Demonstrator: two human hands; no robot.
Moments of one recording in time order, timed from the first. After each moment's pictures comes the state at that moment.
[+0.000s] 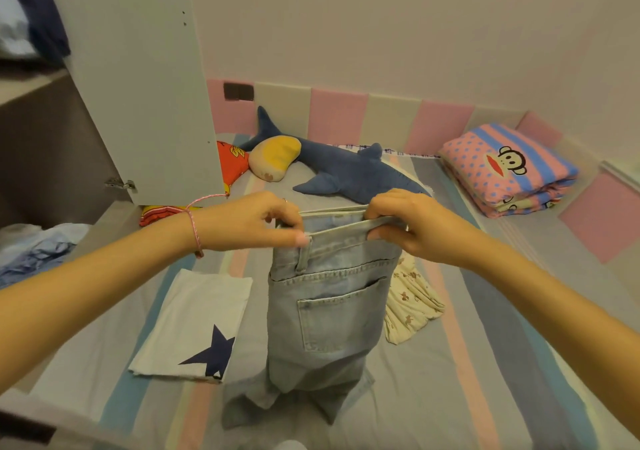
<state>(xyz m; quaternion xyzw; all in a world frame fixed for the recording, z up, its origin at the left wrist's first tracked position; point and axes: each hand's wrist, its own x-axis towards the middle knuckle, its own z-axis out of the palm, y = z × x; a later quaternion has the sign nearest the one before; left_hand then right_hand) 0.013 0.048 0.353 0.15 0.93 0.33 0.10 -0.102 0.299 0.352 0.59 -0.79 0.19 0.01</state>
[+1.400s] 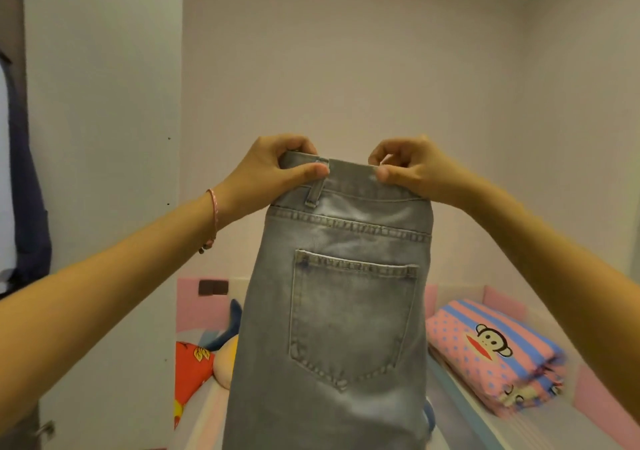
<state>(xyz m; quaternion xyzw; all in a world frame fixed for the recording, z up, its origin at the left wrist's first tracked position) -0.119 0.055 0.639 0.29 0.79 0.34 -0.41 -0.201 0.279 0.669 0.55 -0.74 0.34 0.17</state>
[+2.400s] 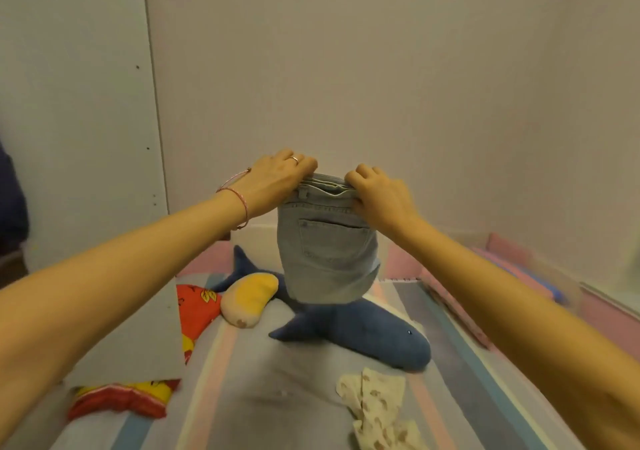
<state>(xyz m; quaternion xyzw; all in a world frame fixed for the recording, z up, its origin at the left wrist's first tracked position) -0.257 0.005 0.572 0.12 0.92 -0.13 -0.35 -0.352 0.201 0.547 0.39 -0.81 0.03 0.44</state>
